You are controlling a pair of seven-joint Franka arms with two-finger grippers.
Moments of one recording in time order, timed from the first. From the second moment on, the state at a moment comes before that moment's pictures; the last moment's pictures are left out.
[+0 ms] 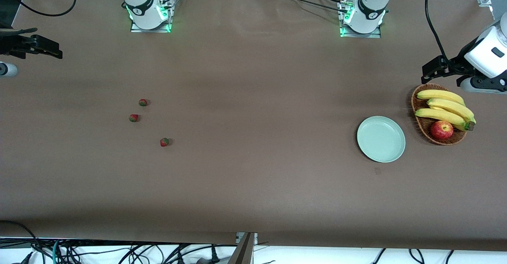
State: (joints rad) left arm -0.01 0.02 -0.02 -1.60 0.00 1.57 0.02; right arm 0.00 0.09 -0.02 -1.42 -0.05 1.26 -0.06
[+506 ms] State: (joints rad) left arm -0.01 0.02 -0.02 -1.60 0.00 1.55 0.01; right arm 0.00 0.09 -0.02 -1.42 -0.05 1.27 -0.06
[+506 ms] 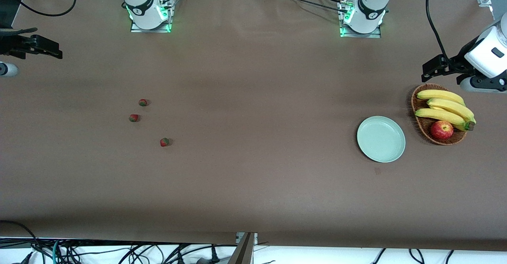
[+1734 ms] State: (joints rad) left arm -0.01 0.02 -0.02 -1.60 0.00 1.55 0.01; right arm 0.03 0.43 0.00 -1.76 -0.05 1.88 -0.06
